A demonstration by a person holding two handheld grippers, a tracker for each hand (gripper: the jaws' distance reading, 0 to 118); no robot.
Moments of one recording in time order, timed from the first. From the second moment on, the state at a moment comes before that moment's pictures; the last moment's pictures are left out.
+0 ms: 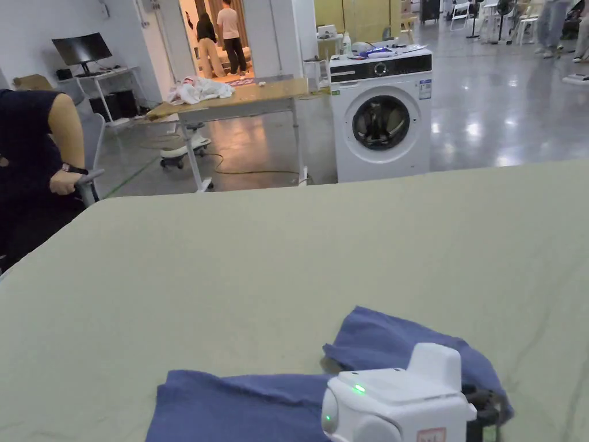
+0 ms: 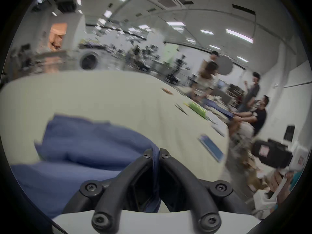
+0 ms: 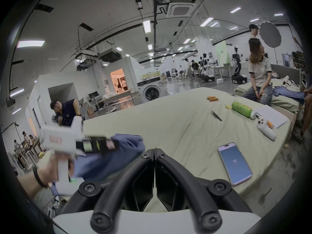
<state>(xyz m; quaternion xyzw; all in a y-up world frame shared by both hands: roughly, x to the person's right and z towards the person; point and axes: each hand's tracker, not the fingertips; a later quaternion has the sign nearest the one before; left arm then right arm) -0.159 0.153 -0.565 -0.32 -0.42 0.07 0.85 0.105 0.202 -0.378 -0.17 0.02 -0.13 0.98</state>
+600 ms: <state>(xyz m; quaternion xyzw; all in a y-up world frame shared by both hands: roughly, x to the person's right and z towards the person) -0.217 0.228 -0.480 -0.12 -0.32 0.01 0.94 0.091 0.211 -0.395 -0.16 0.05 -0.12 0.98</state>
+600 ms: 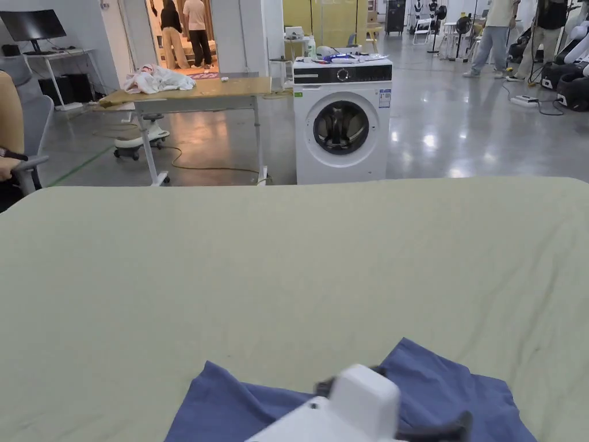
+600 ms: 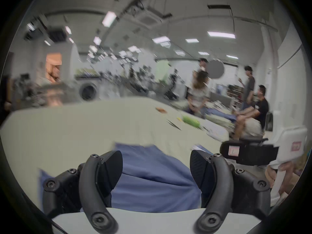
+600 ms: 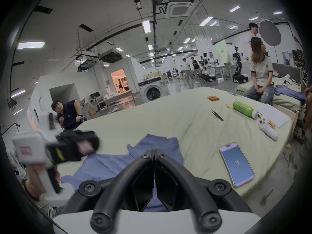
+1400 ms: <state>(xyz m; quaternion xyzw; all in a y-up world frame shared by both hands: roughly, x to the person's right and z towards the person) -0.349 0.279 -0.328 -0.04 -0.01 -0.01 1.00 0.055 0.246 -0.399 -0.08 0.10 -0.05 0.99</state>
